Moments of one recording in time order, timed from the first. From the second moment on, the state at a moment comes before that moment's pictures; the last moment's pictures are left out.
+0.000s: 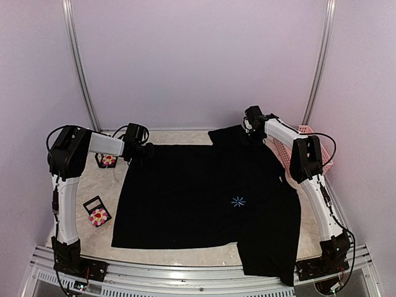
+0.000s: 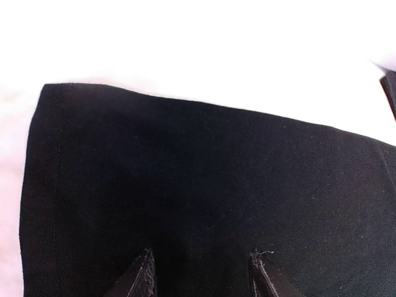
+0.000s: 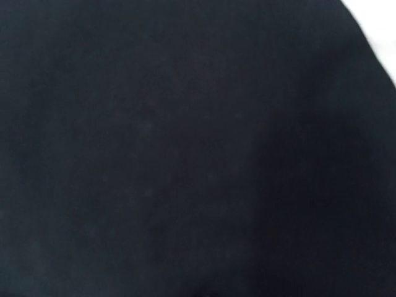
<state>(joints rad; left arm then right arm) -0.32 2.20 1.42 0.01 -0.03 -0.43 0.30 2.70 2.51 -0.81 0.05 0.22</state>
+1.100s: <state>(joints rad) -0.62 1.56 0.86 -0.06 -0.21 -0.45 0.64 1.82 1.25 -0.65 -0.01 0.36</state>
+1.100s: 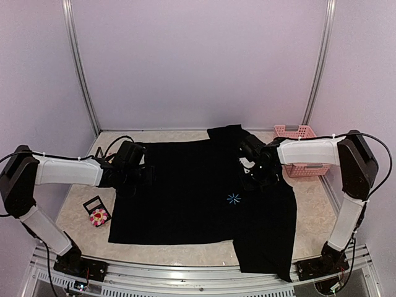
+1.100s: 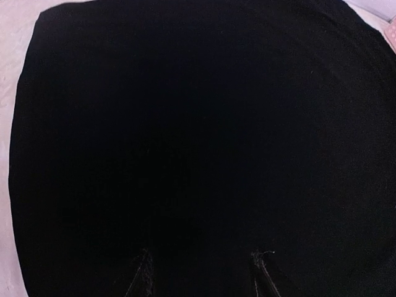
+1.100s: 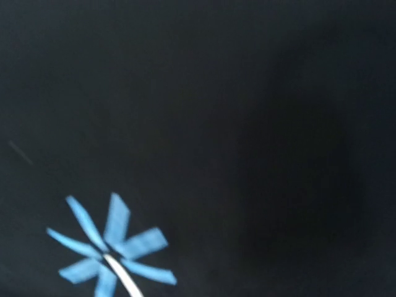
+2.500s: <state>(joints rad) -0.14 2.22 1.63 -0.45 -0.48 -0.33 0.70 1.69 1.08 -0.55 0.08 0.34</state>
